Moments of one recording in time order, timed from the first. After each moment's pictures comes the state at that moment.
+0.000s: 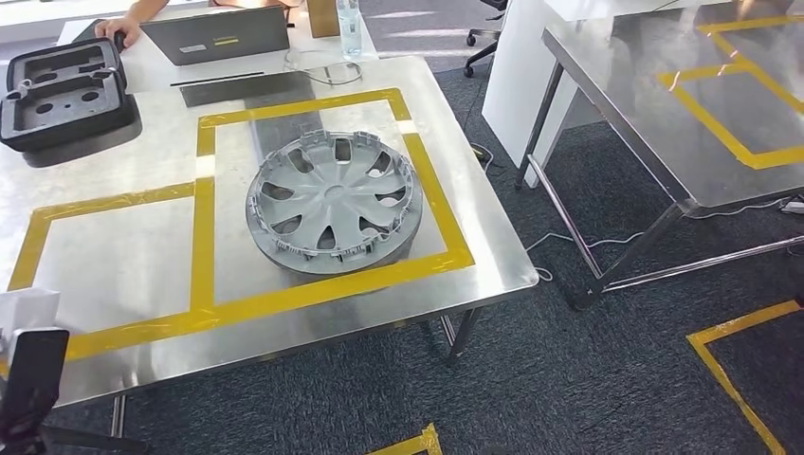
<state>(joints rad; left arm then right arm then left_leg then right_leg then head) 0.25 0.36 0.02 -1.72 -0.71 0.70 0.37 -0.11 0.00 1.08 -0.32 -0.98 -0.50 -0.28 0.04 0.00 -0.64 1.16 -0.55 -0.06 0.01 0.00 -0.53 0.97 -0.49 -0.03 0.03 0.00</state>
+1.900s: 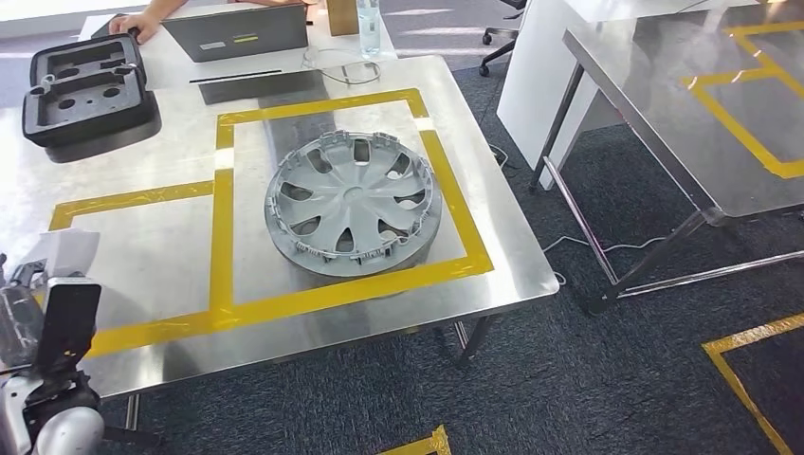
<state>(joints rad) 0.05 0.35 -0.06 -1.64 -0.63 0.70 0.20 -0.12 -0.06 1.18 -0.35 -0.89 -0.48 -0.19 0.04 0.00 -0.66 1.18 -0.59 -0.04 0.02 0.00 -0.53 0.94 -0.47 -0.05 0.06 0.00</state>
